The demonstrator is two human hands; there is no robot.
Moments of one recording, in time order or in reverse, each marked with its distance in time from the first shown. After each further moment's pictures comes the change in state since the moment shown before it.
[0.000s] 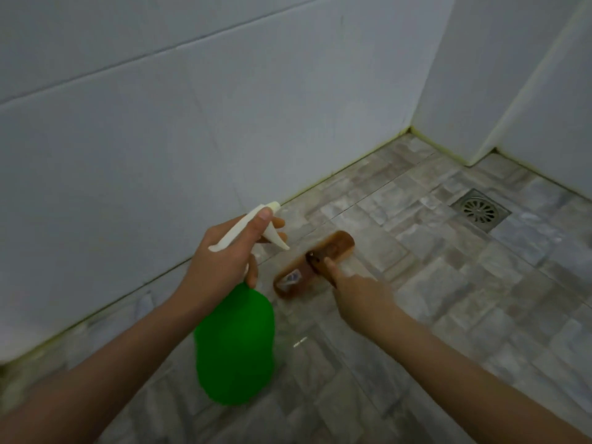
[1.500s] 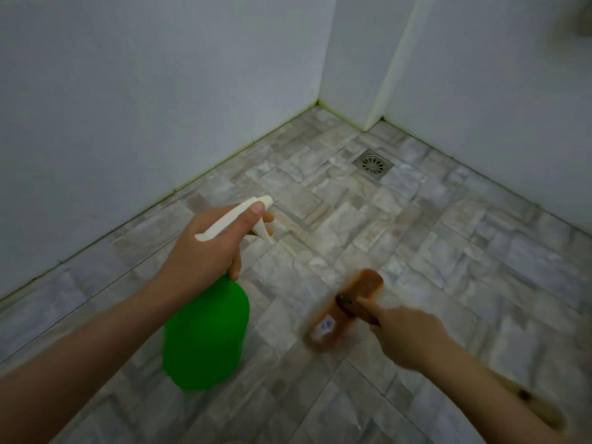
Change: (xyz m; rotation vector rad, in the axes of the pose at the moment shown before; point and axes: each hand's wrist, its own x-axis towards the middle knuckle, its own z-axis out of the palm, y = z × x) left_hand -0.078 0.005 0.040 -0.023 -0.316 0.107; right_hand -0.225 0.062 0.024 -0.031 -0.235 0.338
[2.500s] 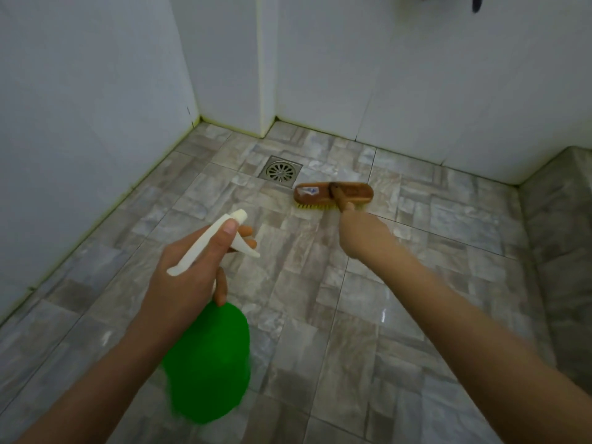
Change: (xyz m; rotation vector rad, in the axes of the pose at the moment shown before) left_hand 0.088 0.012 0.106 -0.022 -0.192 0.043; right_hand 0.123 0.104 -0.078 0.333 0.267 0.480
